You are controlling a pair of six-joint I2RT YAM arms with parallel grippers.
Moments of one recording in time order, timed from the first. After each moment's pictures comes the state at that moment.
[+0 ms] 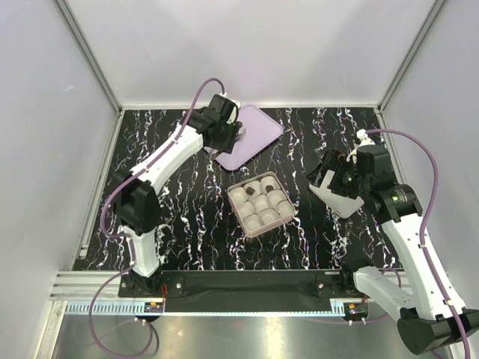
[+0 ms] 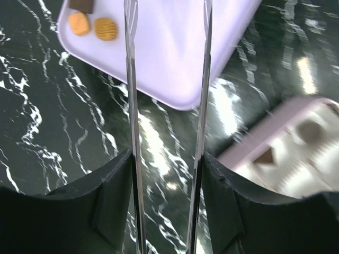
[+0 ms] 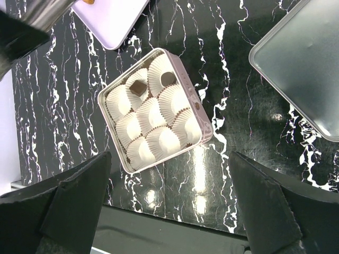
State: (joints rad) left arm -0.55 1.87 1.79 -0.85 -0.16 -0.12; right arm 0.25 0.91 1.09 -0.84 -0.12 0.55
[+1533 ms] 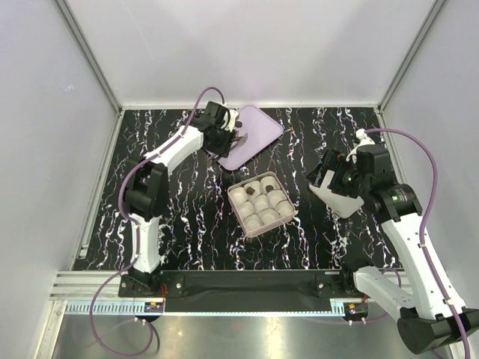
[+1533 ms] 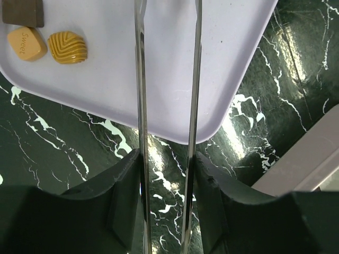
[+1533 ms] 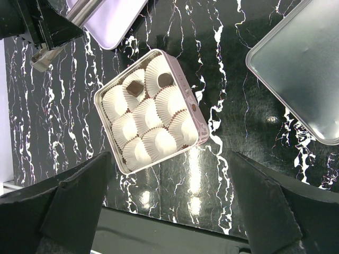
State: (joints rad) left arm -0.42 2.06 1.73 -0.66 0.06 0.02; right arm 0.25 0.91 1.09 -0.83 -0.11 0.53
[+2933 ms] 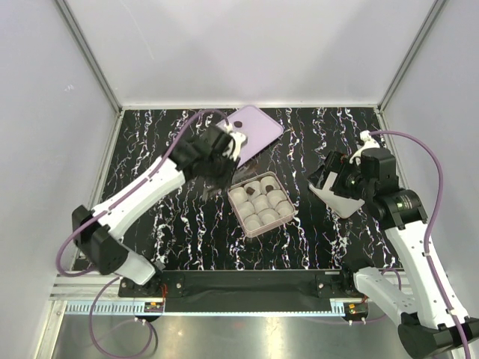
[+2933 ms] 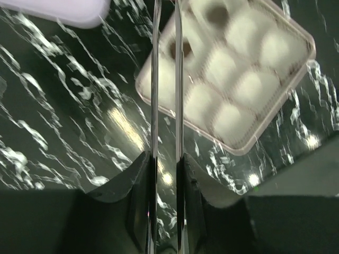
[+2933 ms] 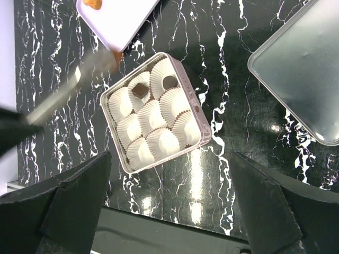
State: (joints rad) left arm -0.69 1.52 1.51 -0.97 0.03 -0.15; right arm 0.25 0.86 1.09 -0.84 -0.12 0.53
